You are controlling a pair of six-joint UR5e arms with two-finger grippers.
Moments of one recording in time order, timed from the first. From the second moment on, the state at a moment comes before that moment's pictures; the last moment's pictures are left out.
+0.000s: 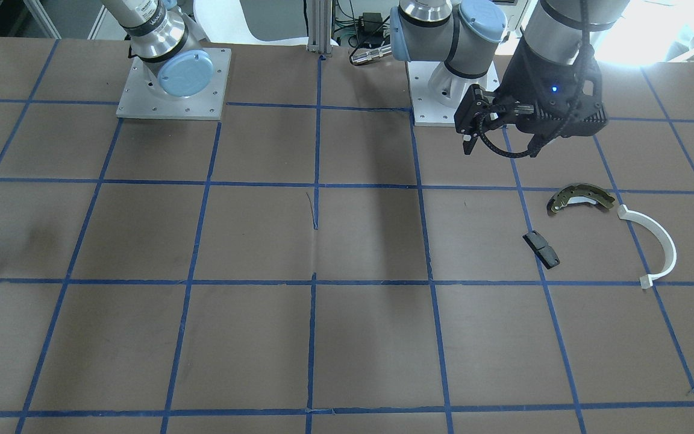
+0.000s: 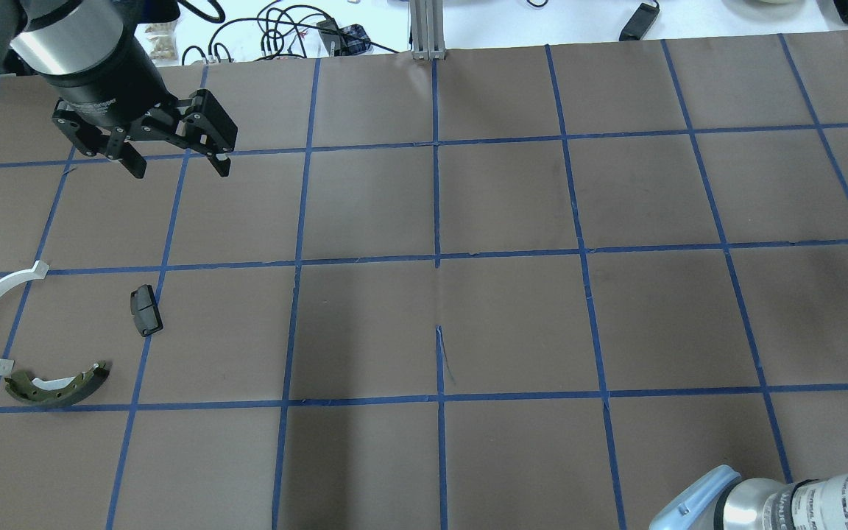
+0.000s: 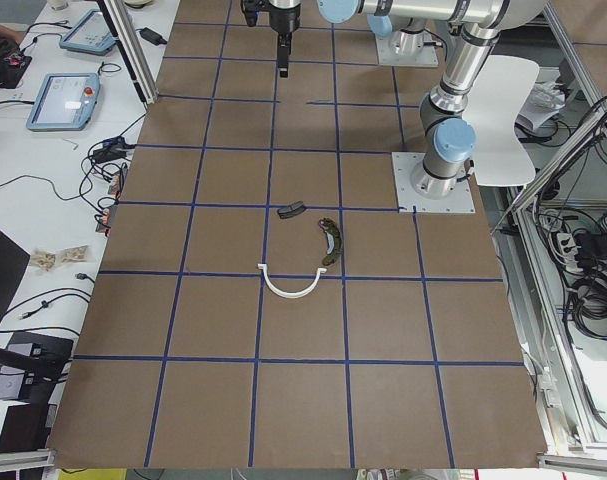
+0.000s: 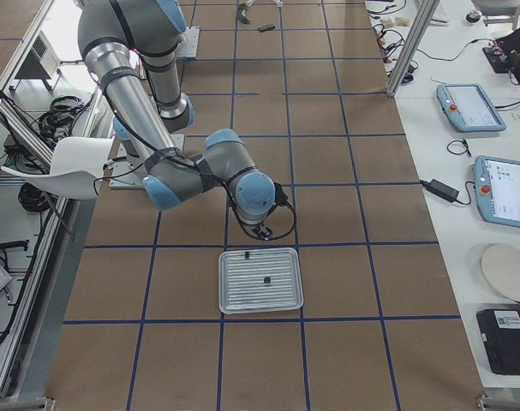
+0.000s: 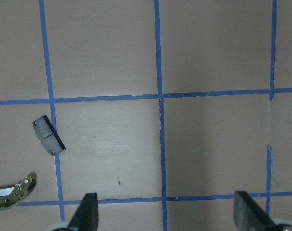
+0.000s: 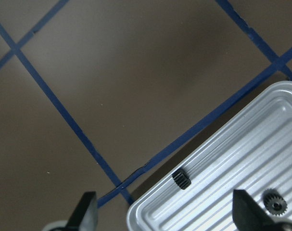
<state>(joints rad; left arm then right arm) -1.54 -1.56 -1.52 -1.61 1.58 0.06 0.55 -1.27 1.73 -1.86 -1.52 -1.97</state>
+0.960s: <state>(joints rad) -1.54 -1.56 -1.52 -1.61 1.58 0.06 0.54 -1.15 1.81 -2.13 -1.46 -2.43</state>
